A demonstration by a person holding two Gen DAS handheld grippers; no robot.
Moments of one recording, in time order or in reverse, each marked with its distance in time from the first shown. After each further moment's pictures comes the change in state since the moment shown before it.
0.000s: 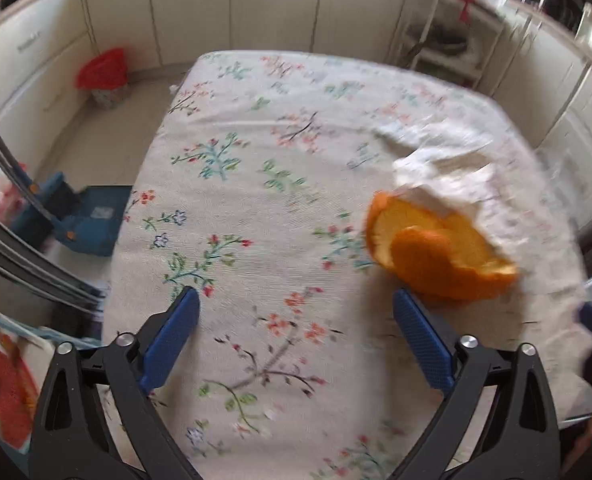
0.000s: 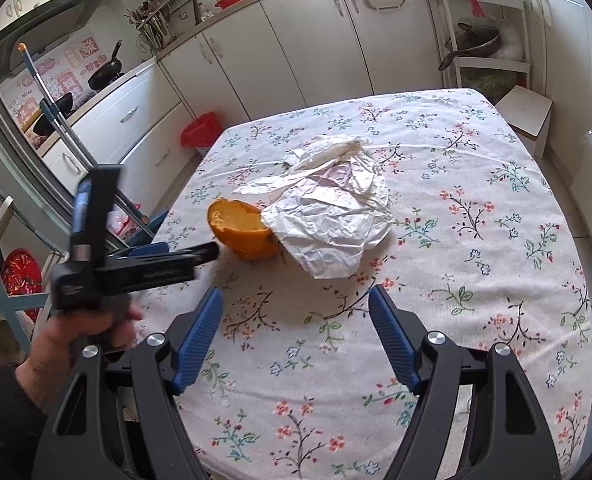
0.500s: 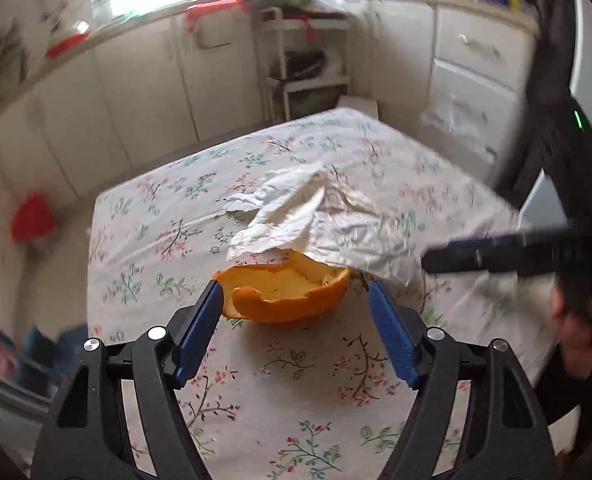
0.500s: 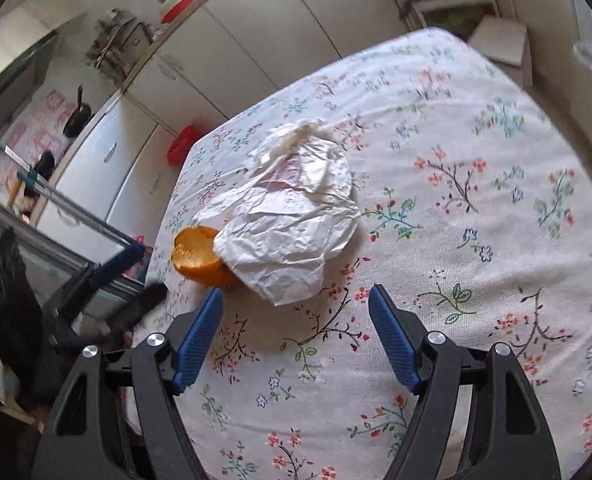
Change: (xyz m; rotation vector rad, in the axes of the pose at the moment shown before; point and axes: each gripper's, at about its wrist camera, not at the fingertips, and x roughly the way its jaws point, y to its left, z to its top) left arm -0.042 -0.088 -0.015 0.528 -0.183 -0.128; right arm 0.024 -0.051 0.015 0.276 0.068 0.077
